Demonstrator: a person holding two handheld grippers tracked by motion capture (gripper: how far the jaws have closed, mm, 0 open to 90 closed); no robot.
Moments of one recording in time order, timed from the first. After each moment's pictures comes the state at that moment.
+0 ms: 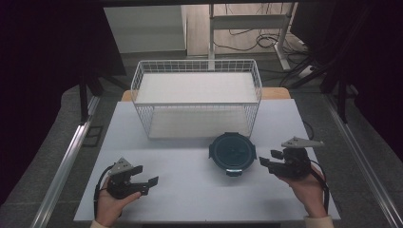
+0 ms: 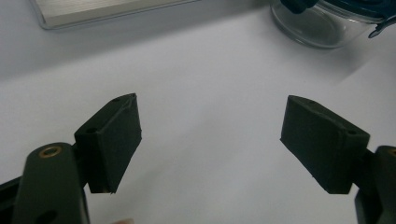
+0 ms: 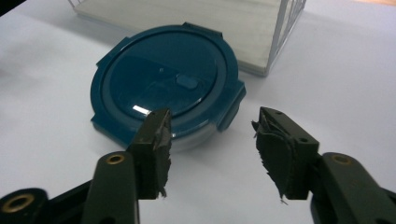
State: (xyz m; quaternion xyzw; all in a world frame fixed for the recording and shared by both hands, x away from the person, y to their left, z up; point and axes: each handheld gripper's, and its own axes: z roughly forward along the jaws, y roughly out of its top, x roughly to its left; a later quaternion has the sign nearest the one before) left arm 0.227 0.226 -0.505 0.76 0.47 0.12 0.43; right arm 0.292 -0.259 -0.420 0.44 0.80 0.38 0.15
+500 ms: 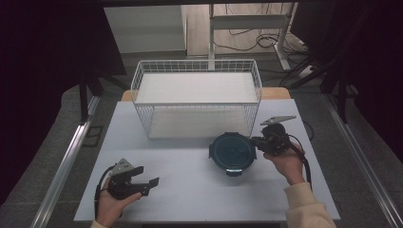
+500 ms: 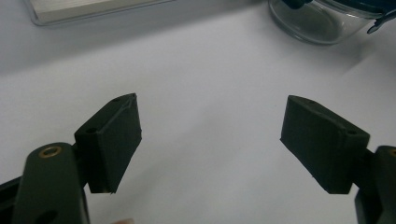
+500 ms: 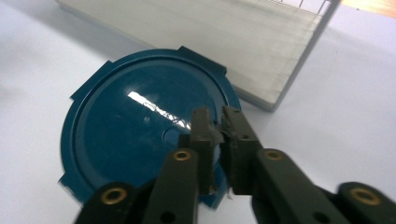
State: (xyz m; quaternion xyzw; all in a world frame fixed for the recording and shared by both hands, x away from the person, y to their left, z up) left arm 0.227 0.224 -0.508 0.76 0.47 0.11 0.43; right arm 0.354 -0.220 -0.416 0.42 0.83 0.33 0.14
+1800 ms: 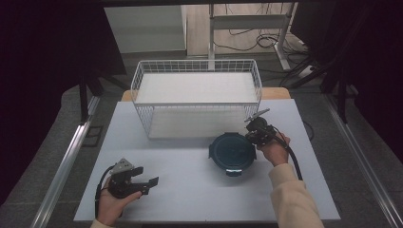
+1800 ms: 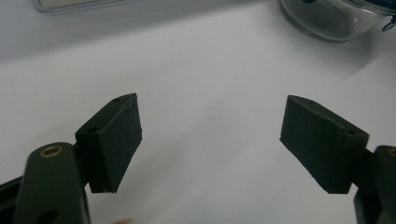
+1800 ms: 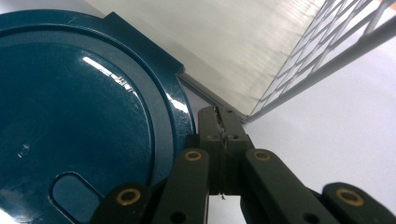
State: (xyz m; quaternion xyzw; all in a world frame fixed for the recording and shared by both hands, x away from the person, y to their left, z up) left arm 0.231 0.227 -0.514 0.76 0.49 0.11 0.42; right arm 0.409 -0.195 -0.456 0.39 0.88 0.22 0.18
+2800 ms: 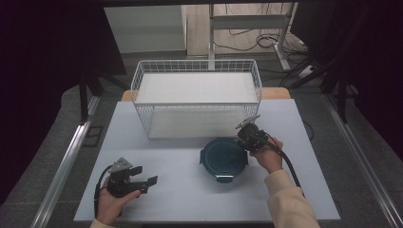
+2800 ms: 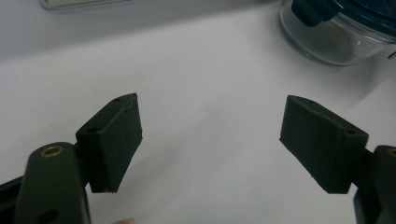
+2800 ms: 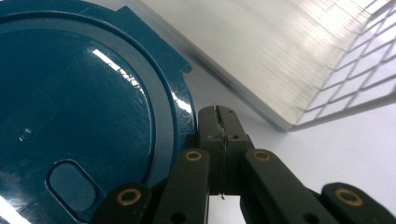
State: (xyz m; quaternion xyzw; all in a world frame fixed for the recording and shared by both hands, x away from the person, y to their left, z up) left arm 0.233 0.231 -0.515 0.75 0.49 0.10 0.43; right arm 0.387 -0.169 -0.457 0.35 0.89 0.22 0.18
